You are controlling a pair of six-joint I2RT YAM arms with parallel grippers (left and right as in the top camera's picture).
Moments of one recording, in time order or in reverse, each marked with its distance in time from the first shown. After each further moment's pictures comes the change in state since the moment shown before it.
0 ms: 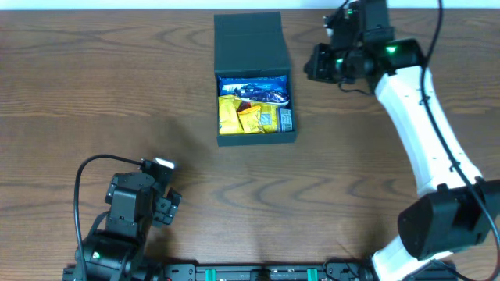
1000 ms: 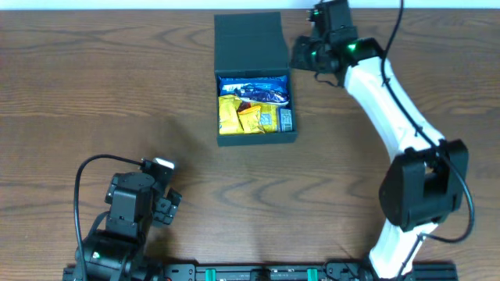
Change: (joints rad) left arm 0.000 0.000 0.000 0.000 0.000 0.000; right arm 0.009 0.205 0.019 0.254 0.242 0.077
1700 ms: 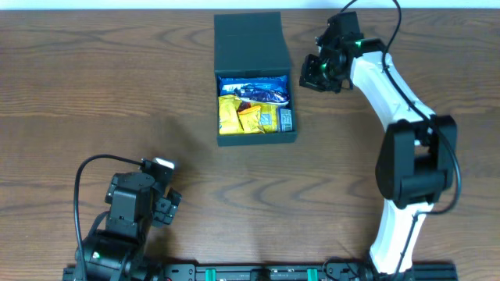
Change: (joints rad) left arm 0.000 0.000 0.000 0.000 0.000 0.000; right arm -0.057 0.122 0.014 -0.192 -0.236 0.003
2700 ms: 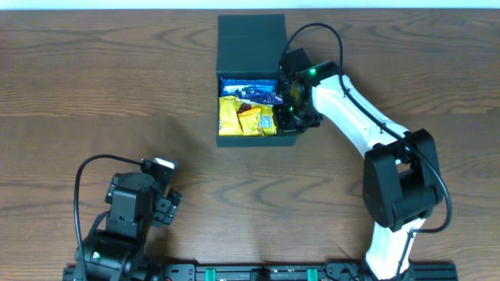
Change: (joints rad) left arm 0.000 0.000 0.000 0.000 0.000 0.000; right arm 0.237 -0.098 -0.175 -0.225 0.117 -0.214
